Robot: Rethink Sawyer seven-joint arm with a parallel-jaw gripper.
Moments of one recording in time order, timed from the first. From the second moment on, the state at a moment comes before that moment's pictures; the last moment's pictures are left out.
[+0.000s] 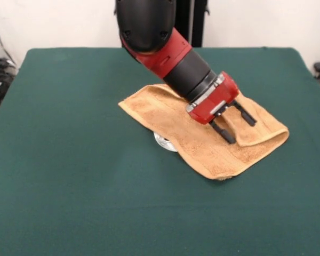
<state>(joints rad) -0.10 -0.30 0.06 1.32 -1.72 -0.81 3.60</state>
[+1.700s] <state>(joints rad) -0.08 -0.23 -0.08 1.36 -1.09 -0.74 3.34</state>
